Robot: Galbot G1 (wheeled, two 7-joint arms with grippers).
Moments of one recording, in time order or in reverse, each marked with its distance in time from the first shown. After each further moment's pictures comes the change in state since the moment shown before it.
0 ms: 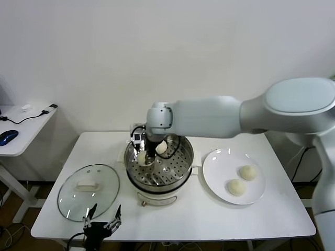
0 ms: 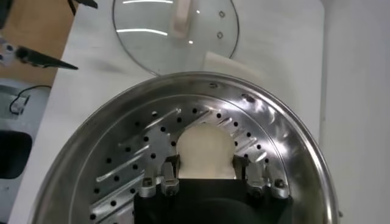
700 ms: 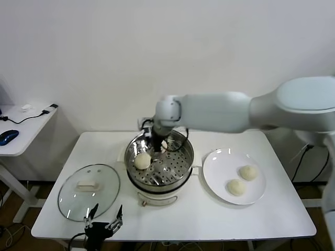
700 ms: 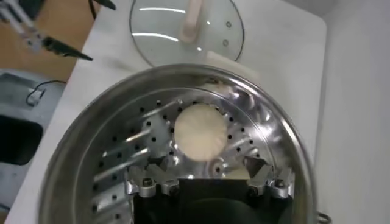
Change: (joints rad) left arm 0.003 0.002 0.013 -0.008 0.007 -0.003 0.000; right arm 0.177 -0.208 -0.056 0.080 -0.070 0.205 -0.230
